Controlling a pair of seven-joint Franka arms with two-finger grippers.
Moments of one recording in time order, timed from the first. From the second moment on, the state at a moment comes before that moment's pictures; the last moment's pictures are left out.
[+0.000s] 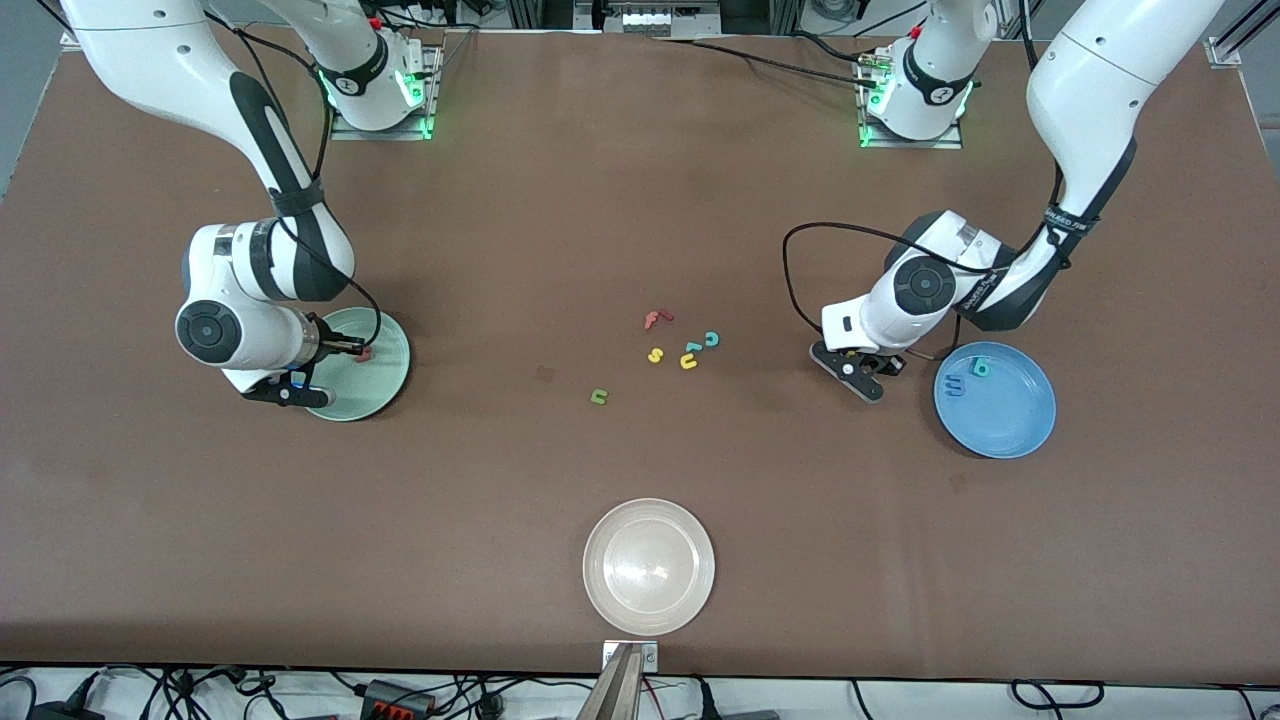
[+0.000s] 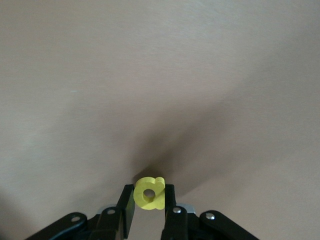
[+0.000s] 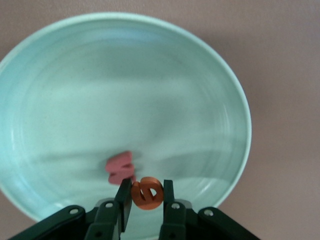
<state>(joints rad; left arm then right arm) 0.29 0.54 -0.59 -2.10 0.51 2.38 0.03 0.15 0.48 -0.08 -2.00 -0.03 2.19 0.19</state>
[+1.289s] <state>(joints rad) 0.55 0.63 -0.56 -1.86 0.63 2.19 0.20 0.28 0.49 0.04 -1.76 -0.03 2.23 0.16</state>
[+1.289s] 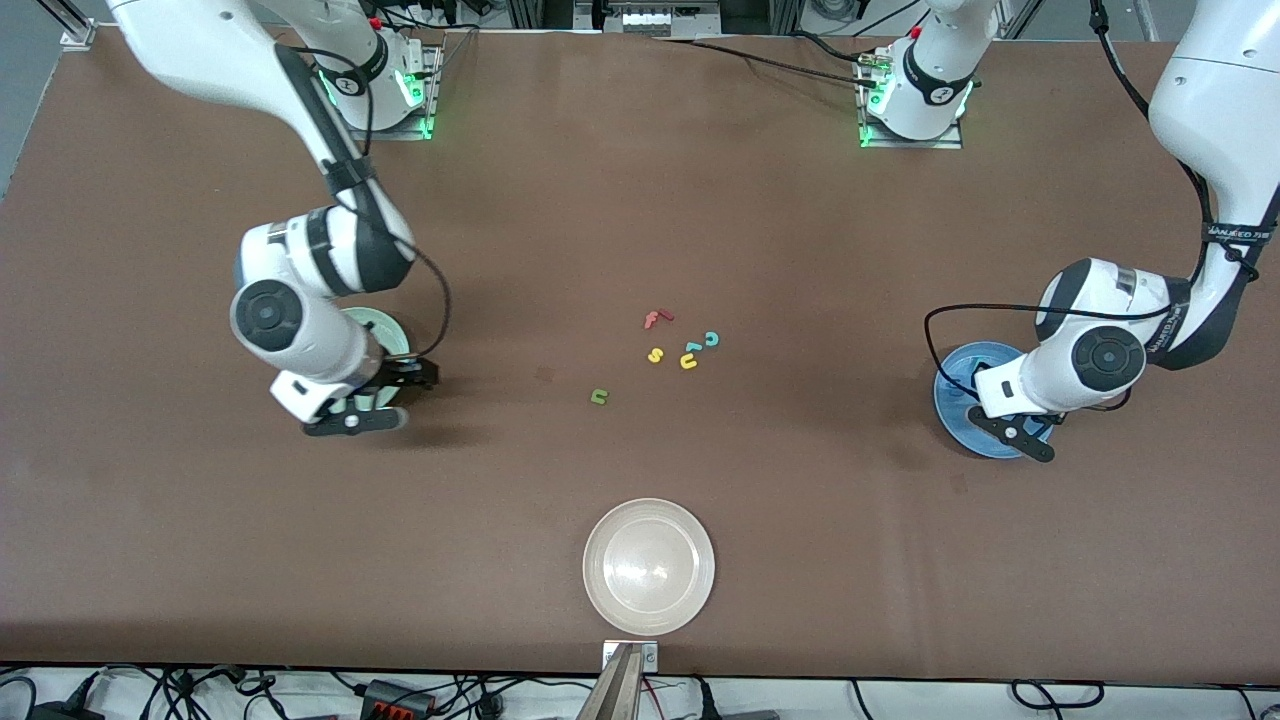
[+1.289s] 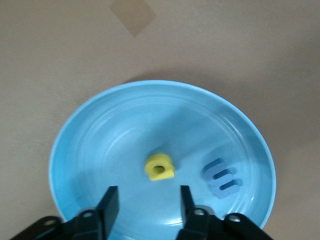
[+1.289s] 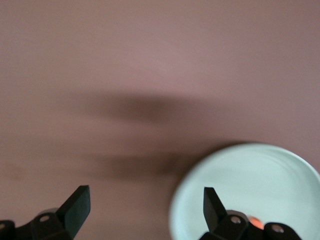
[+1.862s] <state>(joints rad) 0.54 0.53 -0.70 -1.54 0.46 1.76 0.18 0.54 0.74 0.05 -1.50 -0.03 2.28 0.25</state>
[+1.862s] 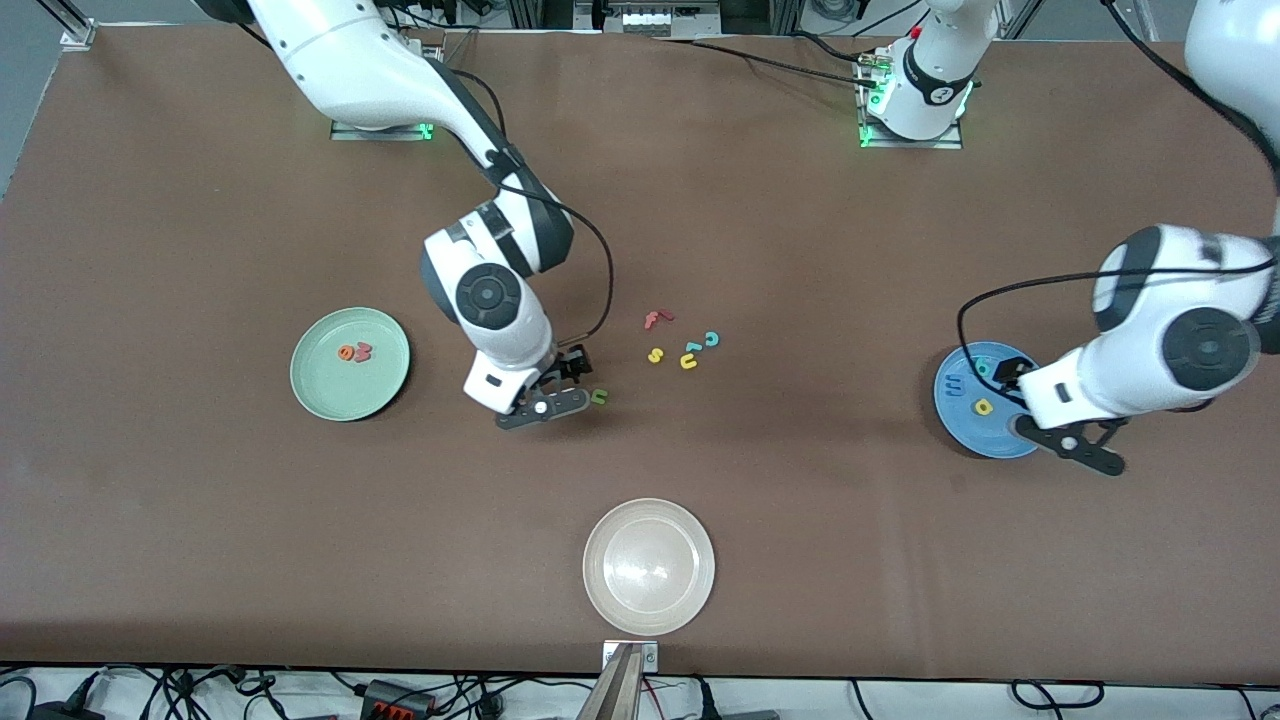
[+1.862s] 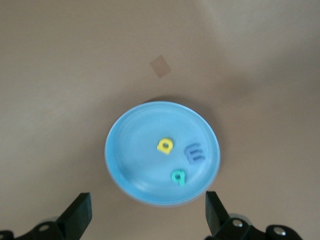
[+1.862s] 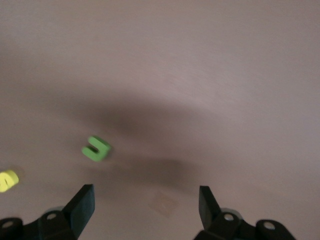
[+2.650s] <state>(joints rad) 0.37 0.44 -0.55 -1.12 0.22 1.29 0.16 0.63 0.83 0.04 -1.46 -0.08 2.35 -0.22</state>
